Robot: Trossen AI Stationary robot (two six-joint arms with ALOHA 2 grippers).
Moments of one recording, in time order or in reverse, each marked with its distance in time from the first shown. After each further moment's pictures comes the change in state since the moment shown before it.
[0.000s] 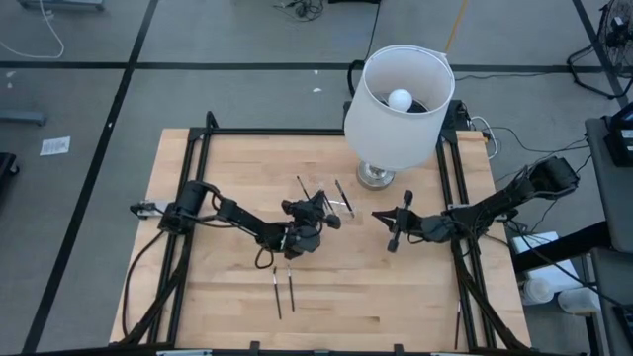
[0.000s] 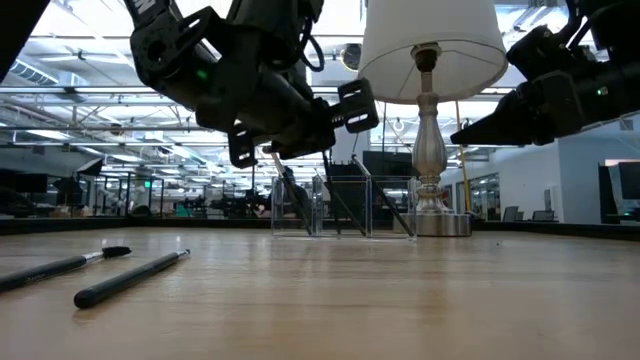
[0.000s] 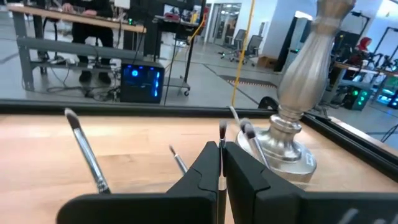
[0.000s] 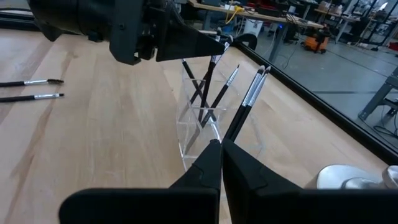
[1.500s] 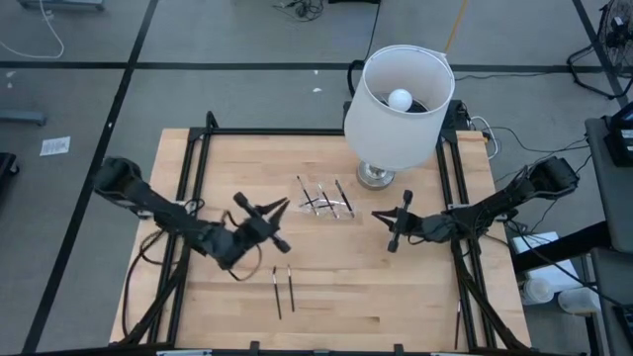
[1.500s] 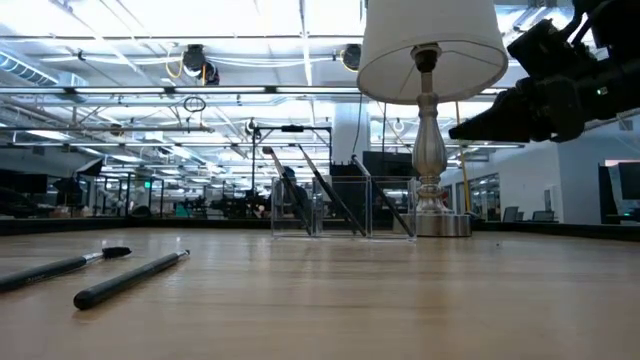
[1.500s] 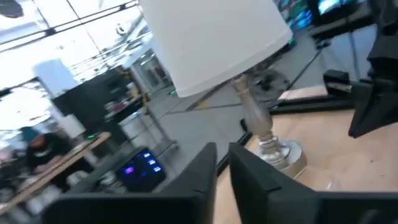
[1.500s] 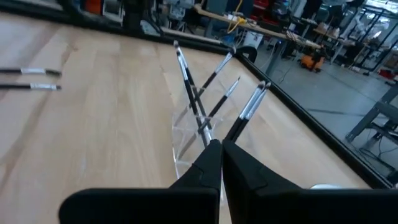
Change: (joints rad) left arm -0.298 -0.676 -0.254 -0.048 0.037 1.081; right arm 0.000 0.000 0.001 0.029 0.000 -0.136
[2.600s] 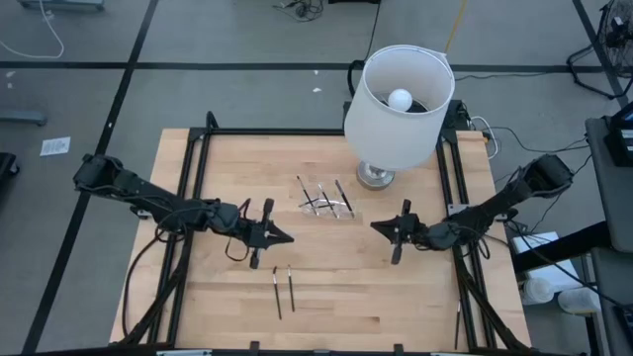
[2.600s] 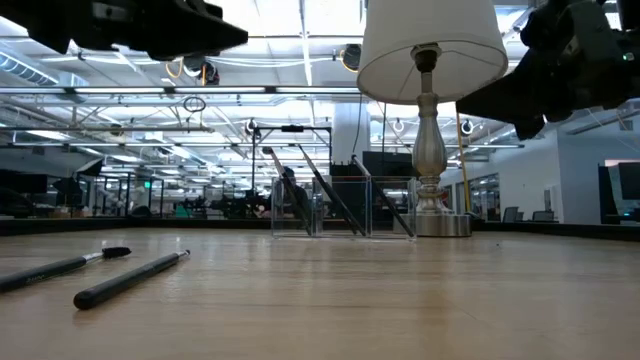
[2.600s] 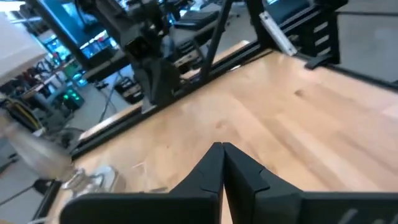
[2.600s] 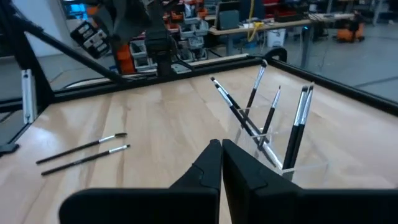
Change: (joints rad) left arm 0.244 -0.226 -0.327 -0.215 1.215 -0.120; right arm 0.133 0.047 0.013 0.141 0.028 0.330
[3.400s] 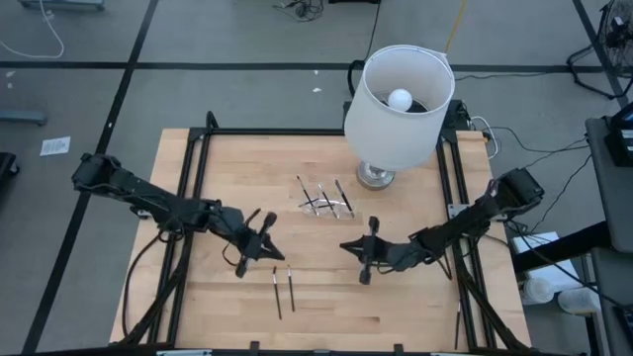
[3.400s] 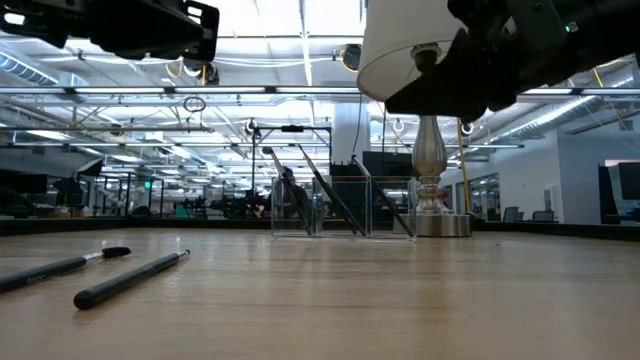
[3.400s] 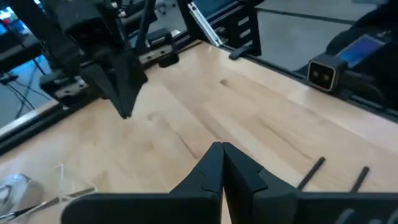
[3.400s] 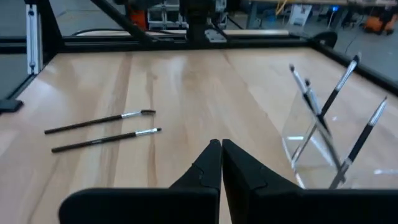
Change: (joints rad) left arm -0.012 -0.029 0.036 -0.216 0.229 -0.048; right arm -0.005 0.408 0.414 -0.201 -0.078 -0.029
